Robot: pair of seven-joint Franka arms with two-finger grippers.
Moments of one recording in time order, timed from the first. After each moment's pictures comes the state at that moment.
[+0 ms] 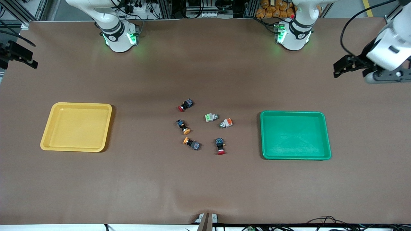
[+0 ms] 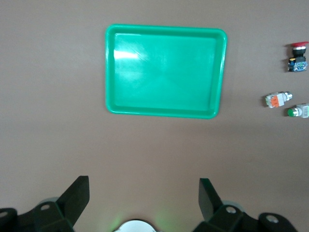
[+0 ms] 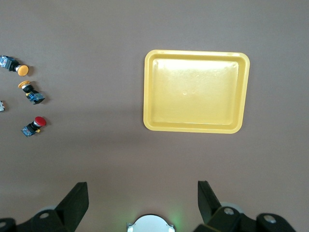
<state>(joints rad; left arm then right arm) 0.13 -0.06 -0.27 -1.68 -0.02 1.55 -0.17 0.00 -0.04 -0.07 -1.46 0.02 1.34 -0.07</state>
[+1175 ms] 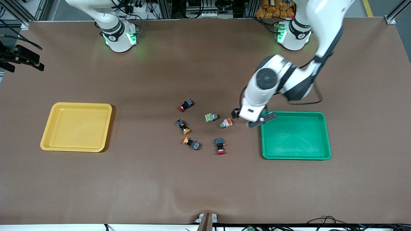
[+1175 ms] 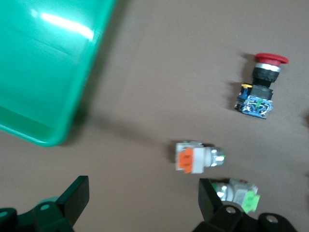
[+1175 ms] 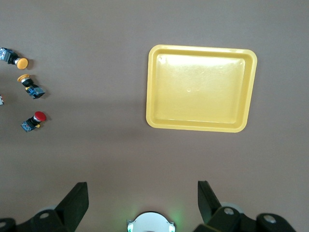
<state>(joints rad) -0.13 0.53 -0.54 -1.82 0.31 2.26 -1.22 0.02 -0.02 -0.06 -1.47 0.02 1.34 -0.07</state>
